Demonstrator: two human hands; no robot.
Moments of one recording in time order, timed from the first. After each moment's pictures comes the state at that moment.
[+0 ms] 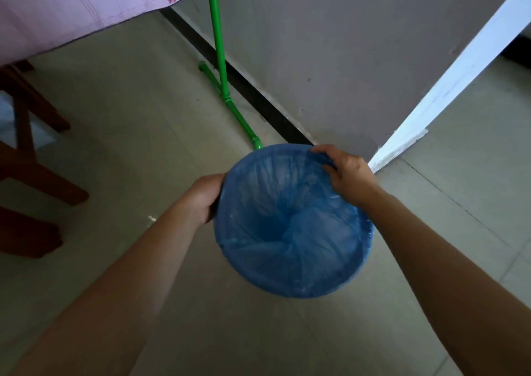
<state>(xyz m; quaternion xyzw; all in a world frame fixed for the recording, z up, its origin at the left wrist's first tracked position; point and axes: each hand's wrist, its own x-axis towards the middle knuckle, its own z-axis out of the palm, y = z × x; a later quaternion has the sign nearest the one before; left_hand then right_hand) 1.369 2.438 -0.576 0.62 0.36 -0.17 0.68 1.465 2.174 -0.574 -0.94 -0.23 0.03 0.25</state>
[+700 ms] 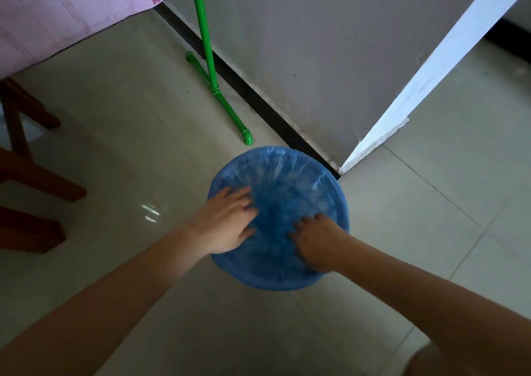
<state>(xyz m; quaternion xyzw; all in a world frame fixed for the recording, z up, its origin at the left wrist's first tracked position) 1.321 2.409 -0.553 0.97 -0.23 -0.12 0.02 1.348 2.186 -0.562 -0.84 -0.43 0.25 -0.21</state>
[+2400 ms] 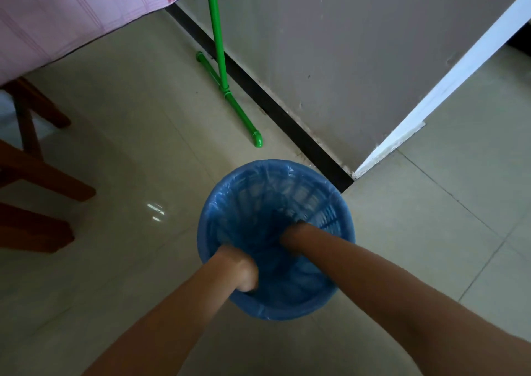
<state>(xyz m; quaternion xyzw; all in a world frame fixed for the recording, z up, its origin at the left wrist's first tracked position) 1.297 2.378 -0.582 0.82 -0.12 -0.55 -0.09 1.378 2.261 -0.607 -0.80 -0.37 0.42 -0.18</state>
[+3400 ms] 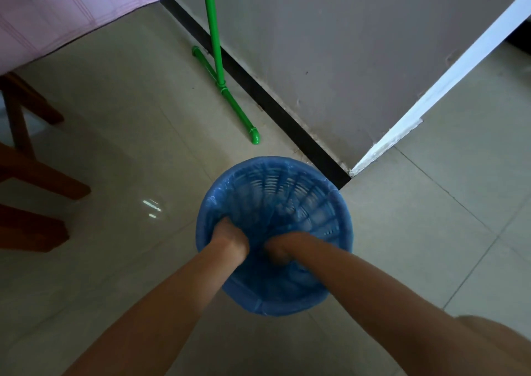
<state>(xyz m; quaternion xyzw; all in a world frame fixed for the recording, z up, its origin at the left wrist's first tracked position) 1.320 2.394 -0.606 0.88 -0.18 -0.38 -0.20 1.365 2.273 -0.638 -0.75 -0.36 0.53 -0.13</state>
